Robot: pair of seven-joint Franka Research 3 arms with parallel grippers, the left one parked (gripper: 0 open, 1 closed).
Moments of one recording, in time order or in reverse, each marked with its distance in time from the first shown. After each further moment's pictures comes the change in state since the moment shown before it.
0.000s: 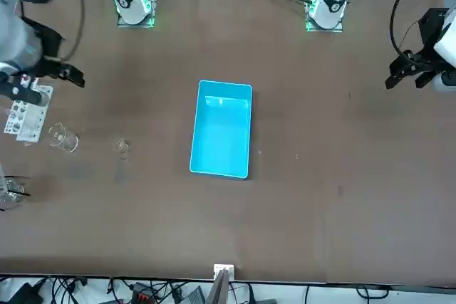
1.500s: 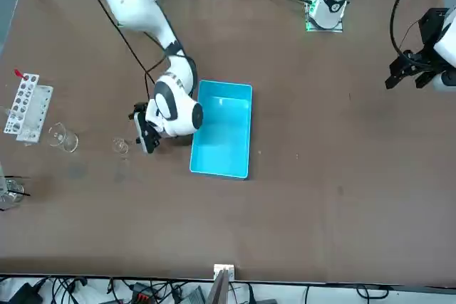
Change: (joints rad) arm 0.419 0.718 -0.008 0.129 -0.626 0.010 1.495
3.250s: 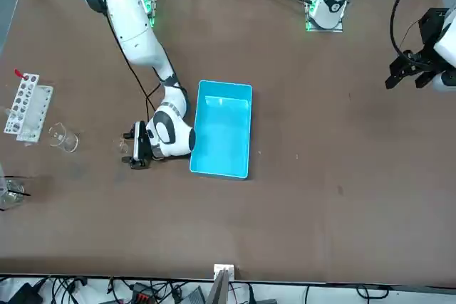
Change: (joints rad) arm -0.005 0.216 -0.096 0.098 -0.125 0.057 0.483
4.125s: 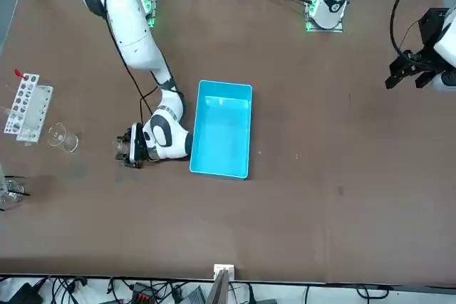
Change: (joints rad) arm -0.006 0.017 -0.020 0.007 -0.009 -0.024 -0.008
